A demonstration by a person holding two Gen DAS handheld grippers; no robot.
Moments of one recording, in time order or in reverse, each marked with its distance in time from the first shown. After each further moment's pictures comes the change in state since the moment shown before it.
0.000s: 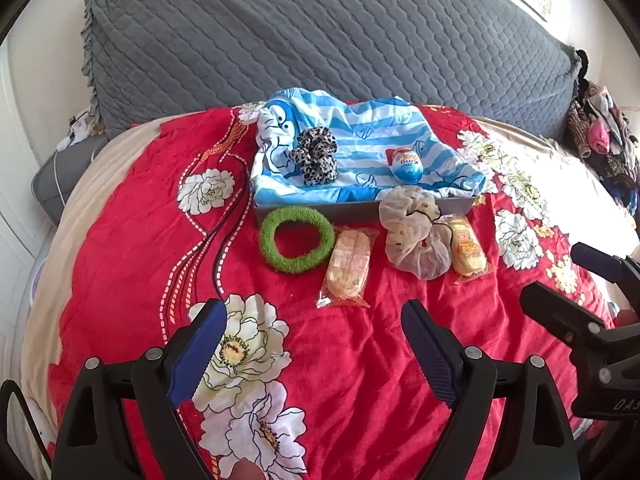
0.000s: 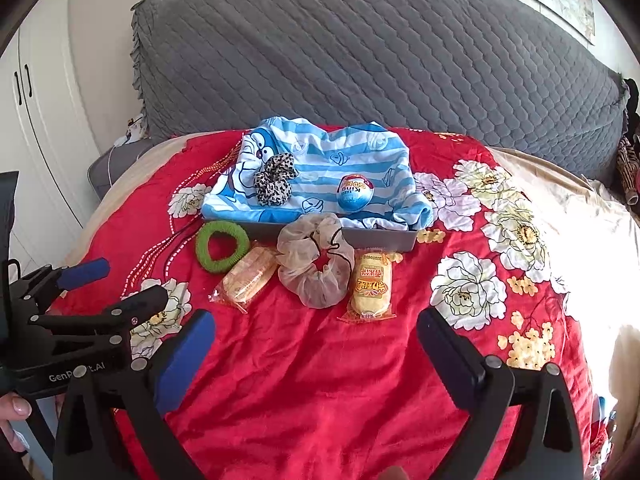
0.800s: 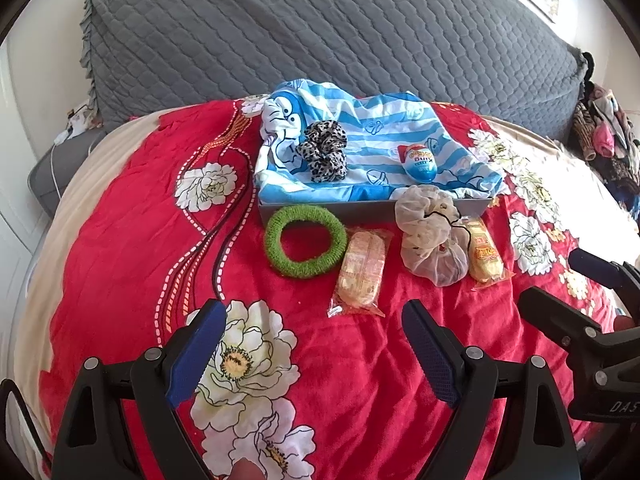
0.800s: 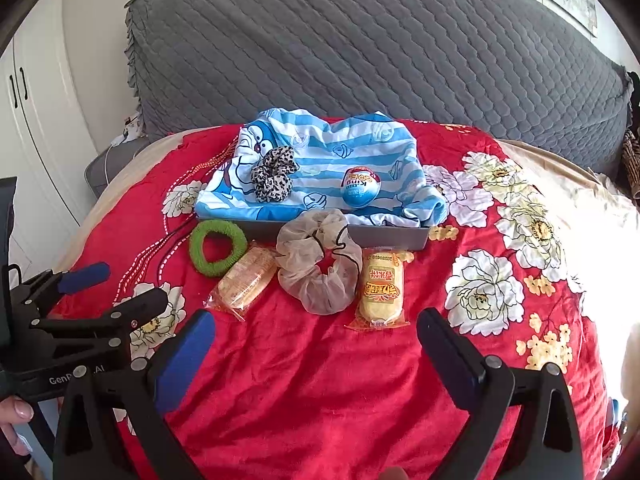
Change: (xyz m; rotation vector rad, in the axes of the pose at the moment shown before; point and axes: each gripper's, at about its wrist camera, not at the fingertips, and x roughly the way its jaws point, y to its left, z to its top) left arm 0.024 0.010 0.007 -0.013 0.011 -0.008; right arm 0.028 0.001 0.003 0.010 0.022 0.008
